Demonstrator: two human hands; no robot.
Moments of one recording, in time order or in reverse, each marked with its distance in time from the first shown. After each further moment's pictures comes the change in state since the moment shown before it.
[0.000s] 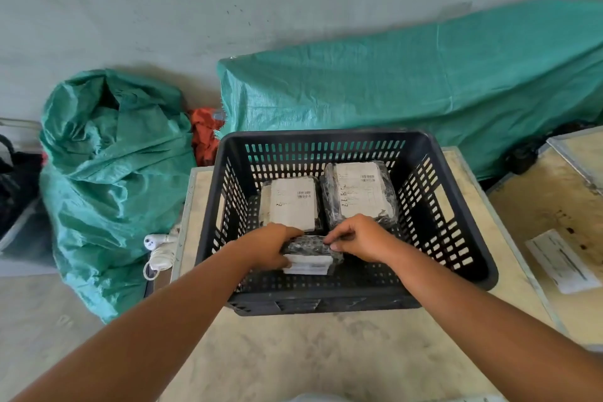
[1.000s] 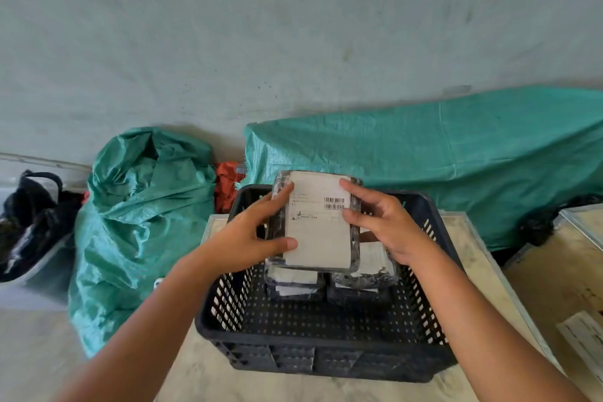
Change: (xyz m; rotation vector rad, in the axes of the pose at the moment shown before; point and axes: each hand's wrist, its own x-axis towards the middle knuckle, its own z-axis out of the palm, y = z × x) left_hand -0.096 0.049 -0.114 -0.504 0.551 0.181; right_hand -0.032 -0.098 -0.104 0.579 0.168 -0.391
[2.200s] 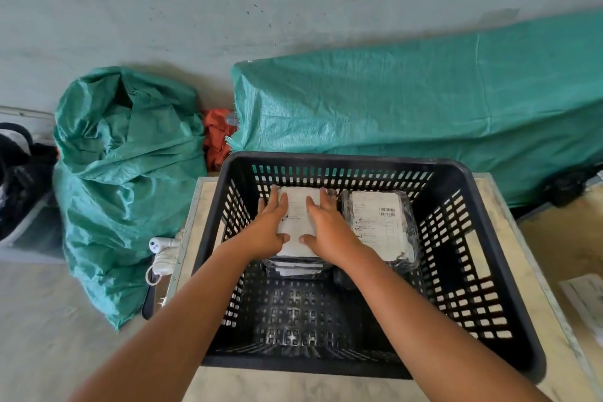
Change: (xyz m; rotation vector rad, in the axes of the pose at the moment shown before) left_hand 0.084 -0.155 0.078 0.195 -0.245 -0.453; right_hand 0.076 0.137 0.083 -0.955 -0.175 0.275
